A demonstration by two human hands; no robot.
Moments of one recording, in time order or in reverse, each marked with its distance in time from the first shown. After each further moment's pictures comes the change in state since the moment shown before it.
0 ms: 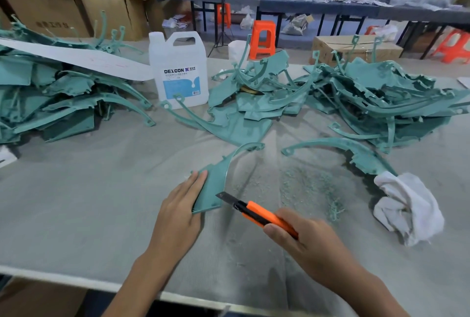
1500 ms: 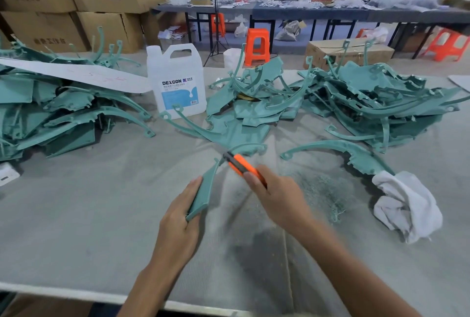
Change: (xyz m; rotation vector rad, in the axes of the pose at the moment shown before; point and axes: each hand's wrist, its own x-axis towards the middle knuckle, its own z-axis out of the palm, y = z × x) left_hand -0.004 -0.014 0.006 -0.330 0.092 -0.129; right_hand 0.095 -0.013 0.021 -0.070 0.228 0.097
